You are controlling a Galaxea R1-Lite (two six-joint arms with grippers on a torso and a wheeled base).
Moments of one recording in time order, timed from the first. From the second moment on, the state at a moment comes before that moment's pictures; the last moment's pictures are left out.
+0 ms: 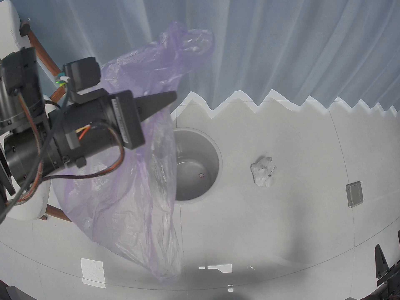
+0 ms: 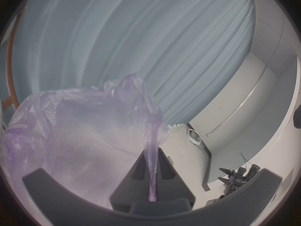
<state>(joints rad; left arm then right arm) -0.66 1.42 -0.94 -0.50 -0.16 -0.25 0.00 0.02 -0.02 0.00 -0.01 0.02</state>
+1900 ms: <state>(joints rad) -0.44 1.91 -0.90 -0.93 -0.20 -0.34 0.00 0.02 -0.02 0.00 -0.01 0.02</state>
